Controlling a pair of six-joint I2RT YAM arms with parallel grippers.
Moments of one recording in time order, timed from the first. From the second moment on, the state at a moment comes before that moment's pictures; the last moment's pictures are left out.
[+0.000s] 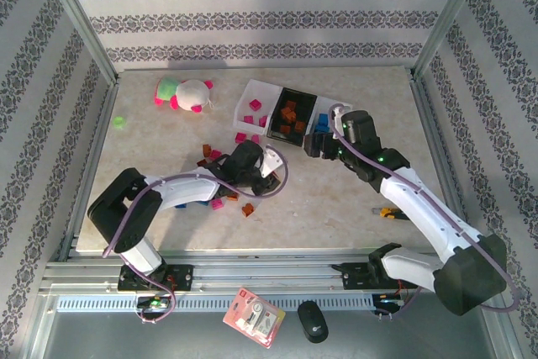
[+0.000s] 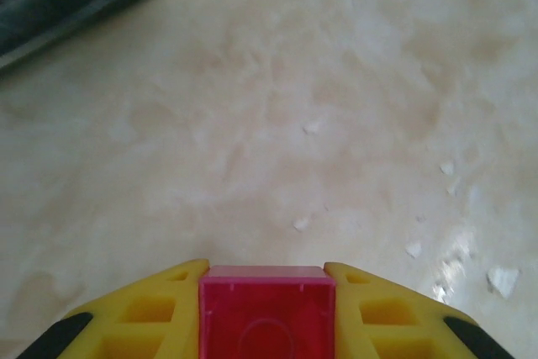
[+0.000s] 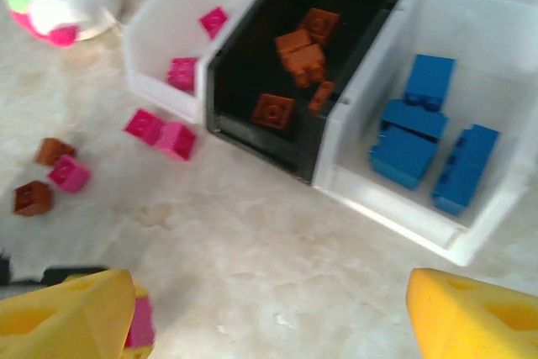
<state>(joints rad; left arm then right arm) -0.72 1.64 0.88 0.01 0.18 0.13 0.40 1.14 0.90 -0.42 -0.10 0.34</state>
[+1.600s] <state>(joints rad) -0.37 1.76 1.33 -0.11 0.17 -0.06 0.77 1.30 0.85 -0.24 -0.10 0.26</state>
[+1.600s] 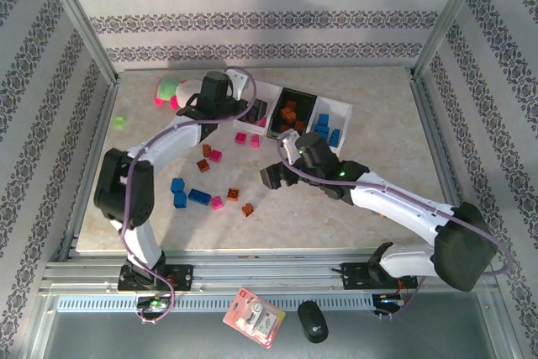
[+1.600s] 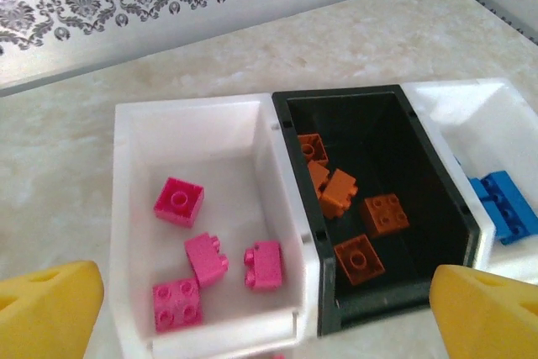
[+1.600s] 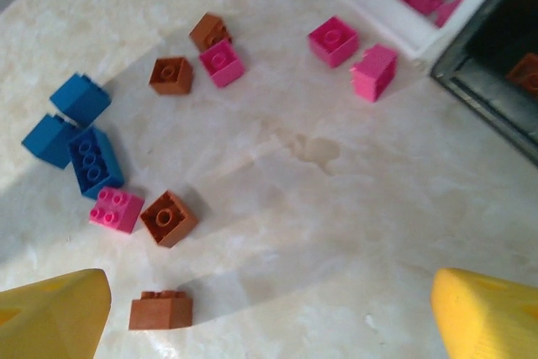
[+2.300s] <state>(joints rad) -0.27 1.27 0.82 -0.26 0.13 -0.22 1.13 1.77 1.15 -0.48 0.04 0.40</state>
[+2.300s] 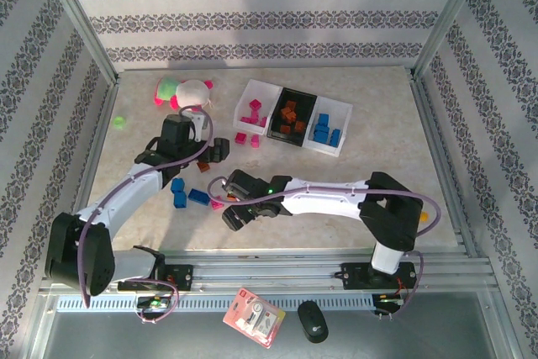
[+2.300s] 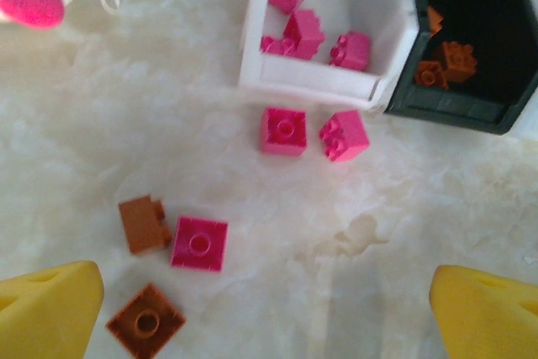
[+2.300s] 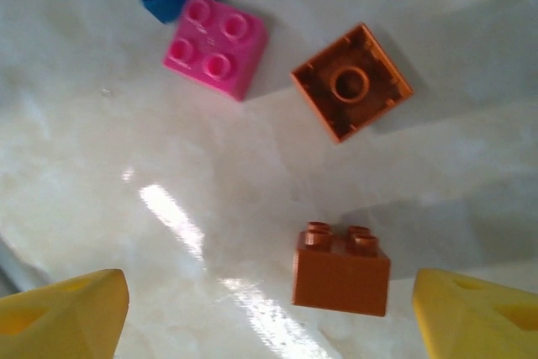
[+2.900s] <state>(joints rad) -0.26 1.23 0.79 -0.28 0.11 -0.23 1.13 1.86 1.19 -0.55 0.06 0.45</state>
